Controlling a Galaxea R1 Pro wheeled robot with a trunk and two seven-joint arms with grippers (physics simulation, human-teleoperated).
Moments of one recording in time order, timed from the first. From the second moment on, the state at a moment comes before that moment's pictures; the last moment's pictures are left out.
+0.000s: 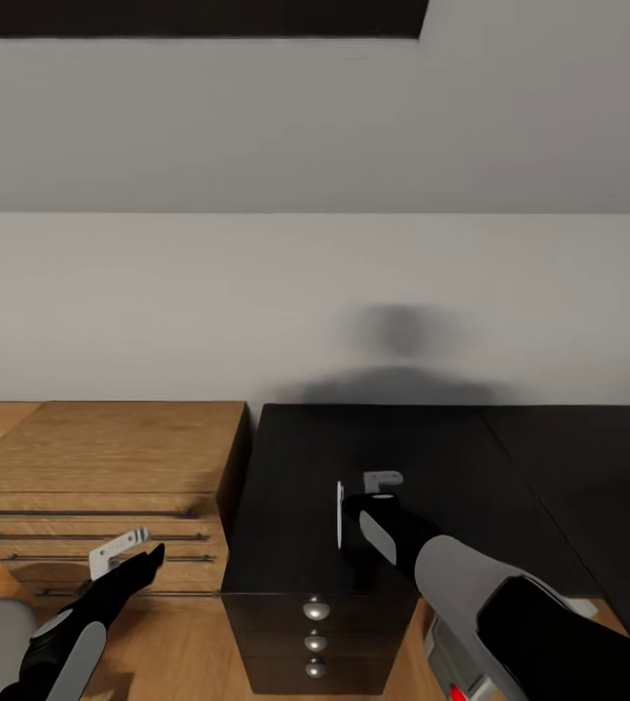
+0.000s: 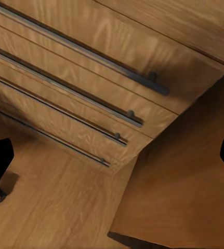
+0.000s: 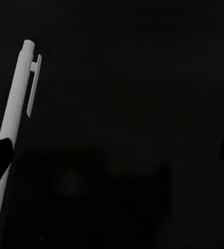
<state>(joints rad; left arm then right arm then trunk) -0.12 0.14 0.05 -1.41 0.54 0.40 0.32 -0.94 0.17 0.63 -0.19 -0.60 0.22 -0.31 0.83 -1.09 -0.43</state>
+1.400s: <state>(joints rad) -0.12 0.13 0.05 -1.46 0.55 0.41 0.32 -0.93 0.17 0.63 -0.19 -0.65 0.24 -0.31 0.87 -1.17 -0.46</state>
